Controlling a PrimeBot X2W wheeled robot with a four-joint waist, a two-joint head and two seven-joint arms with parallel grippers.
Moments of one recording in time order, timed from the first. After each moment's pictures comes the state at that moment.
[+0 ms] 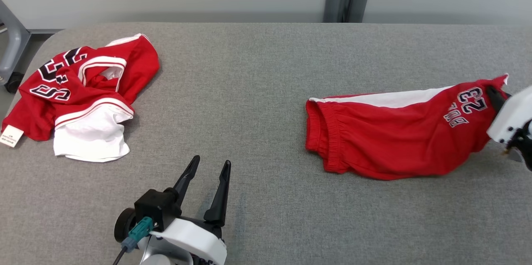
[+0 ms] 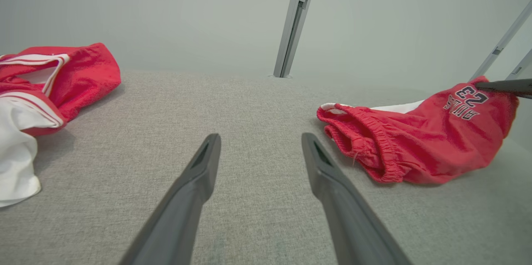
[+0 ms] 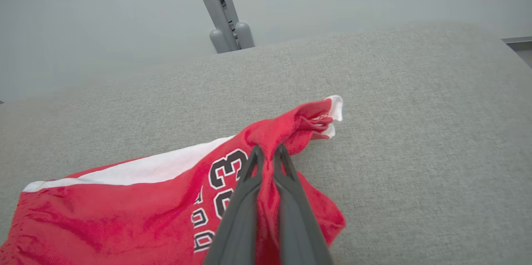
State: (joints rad) left arm -0.18 0.25 -0.61 0.17 -0.60 0.19 -0.26; right arm -0.74 -0.46 0.38 0.87 0.81 0.13 0.20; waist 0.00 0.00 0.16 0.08
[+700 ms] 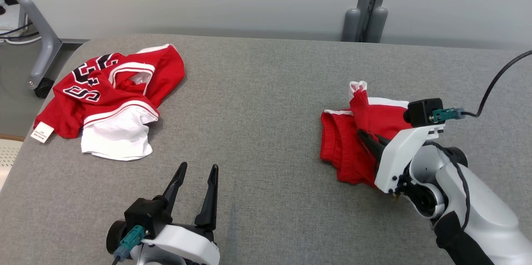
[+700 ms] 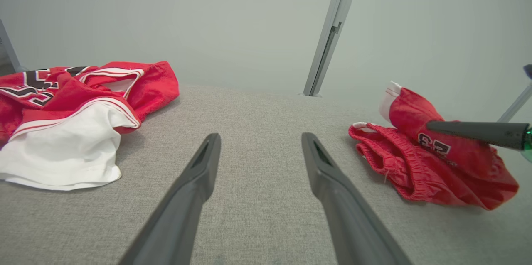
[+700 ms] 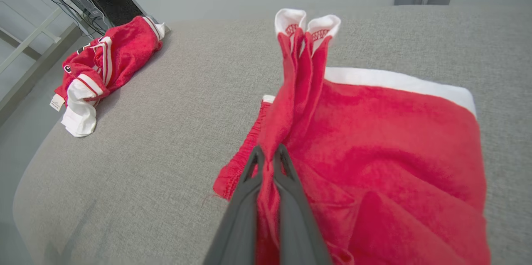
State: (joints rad) left arm -0.12 0.19 -0.49 0.19 -0.53 0.17 -0.26; right arm -0.62 -0.21 0.54 0.65 0.79 0.13 0.22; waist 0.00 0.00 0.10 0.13
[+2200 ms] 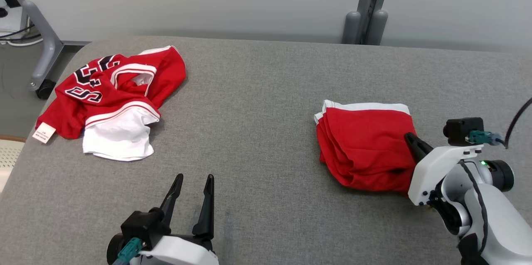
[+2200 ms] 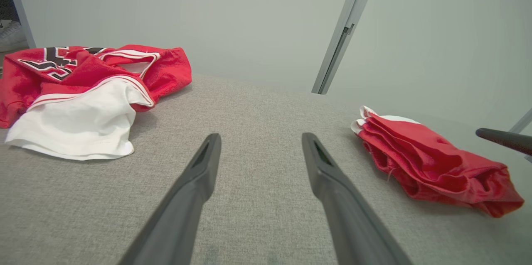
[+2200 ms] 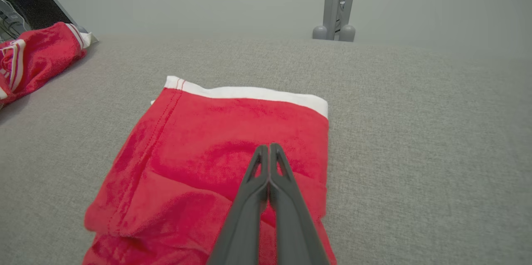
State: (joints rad) left arm -0.04 0.07 -0.31 0.23 -0.40 0.07 -0.26; right arm -0.44 -0.19 0.22 0.57 0.39 0.13 0.16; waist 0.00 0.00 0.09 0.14
